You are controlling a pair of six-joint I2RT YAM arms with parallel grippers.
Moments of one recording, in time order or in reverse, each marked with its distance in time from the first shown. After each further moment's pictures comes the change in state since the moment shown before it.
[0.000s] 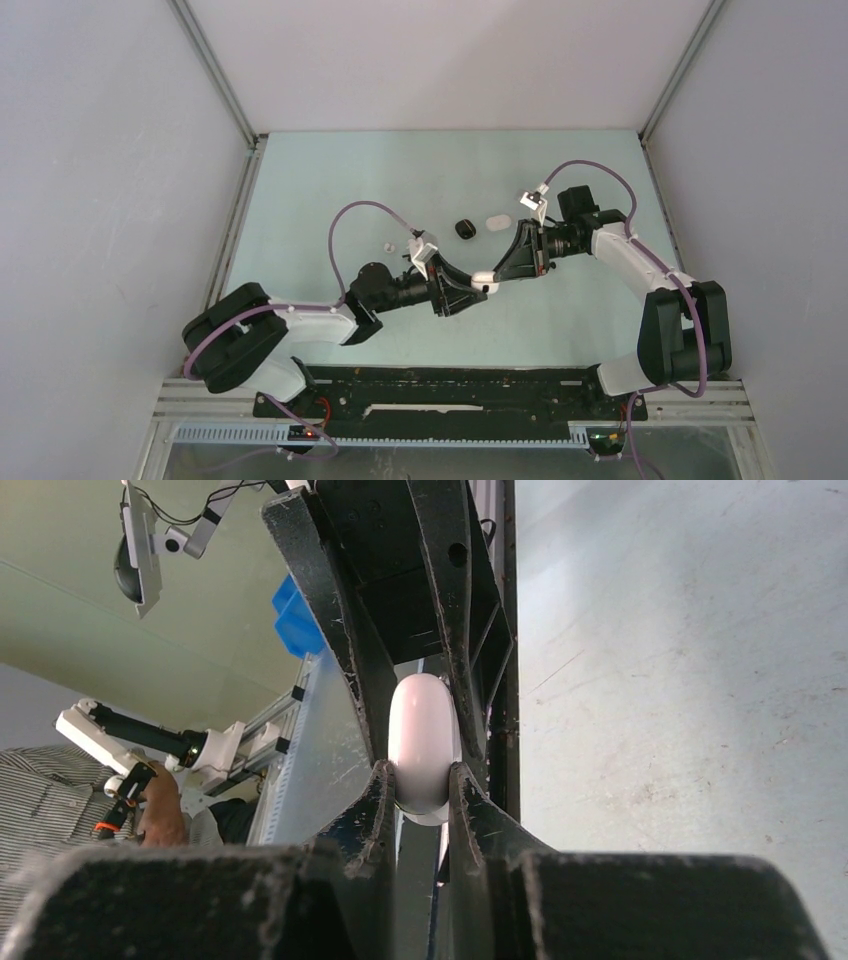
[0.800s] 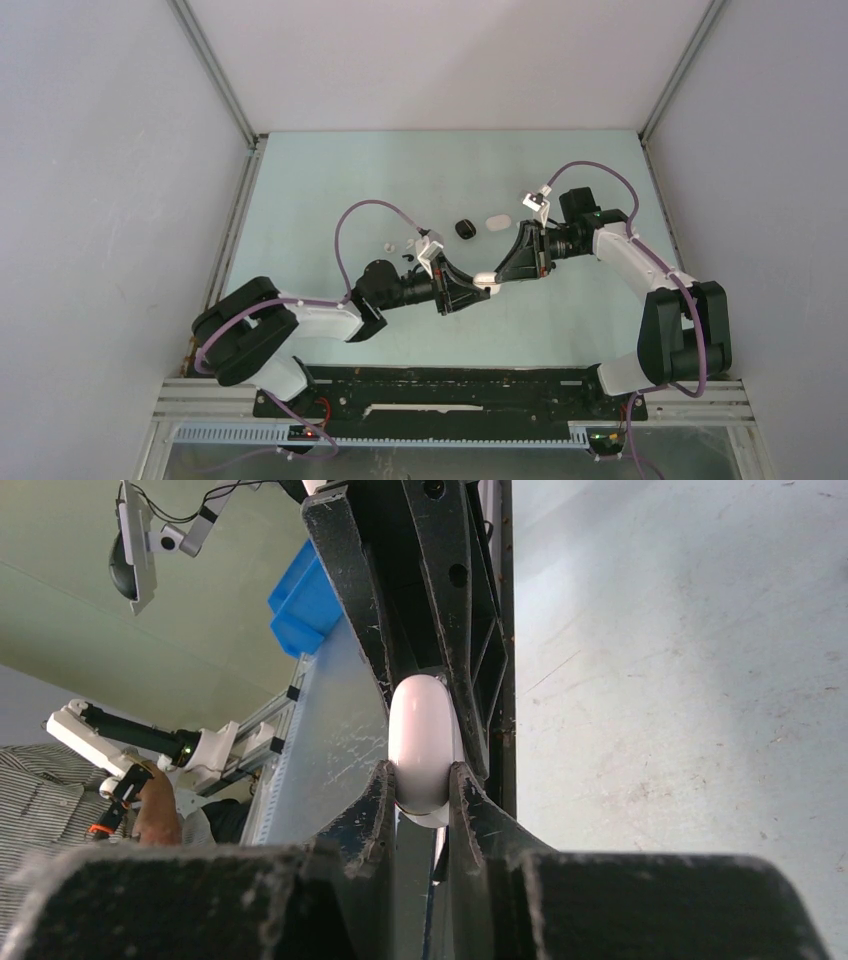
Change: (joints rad) left arm 0.001 0.055 0.028 0.006 0.027 -0.026; right arm -0.006 0.000 0.000 -0.053 -0.004 -0.069
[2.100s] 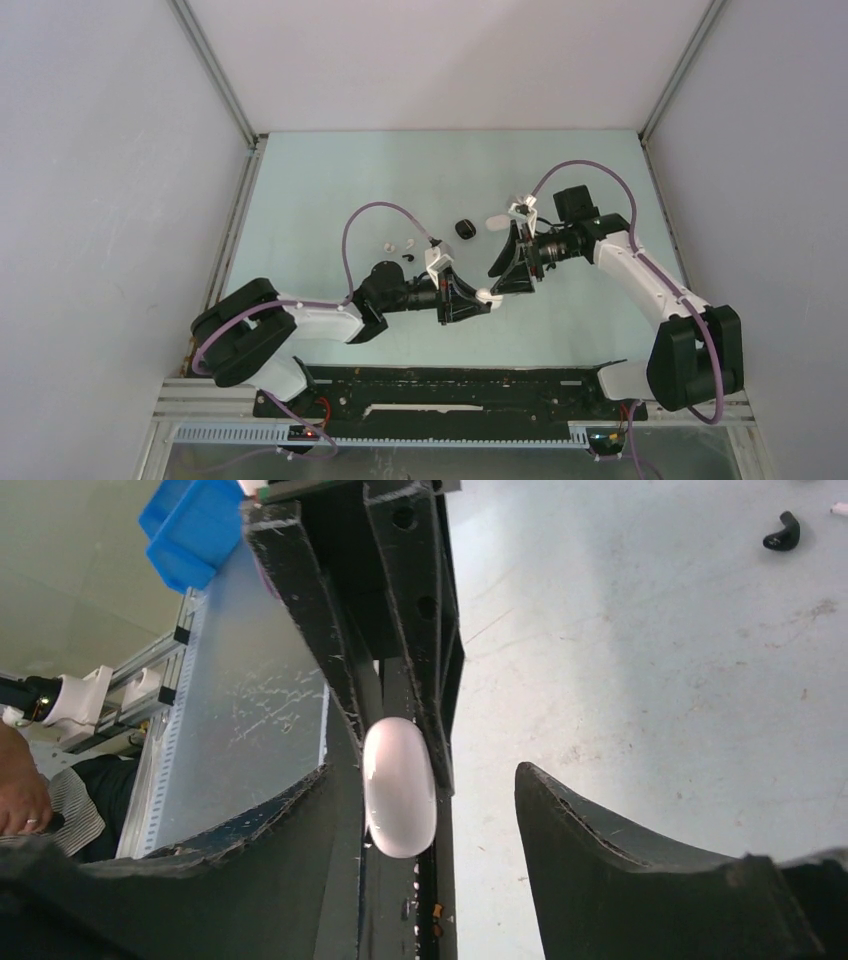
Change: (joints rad) left arm -0.025 -0.003 0.005 -0.106 0.066 0.114; right arm 0.084 -0.121 0.002 0.049 0.227 0.006
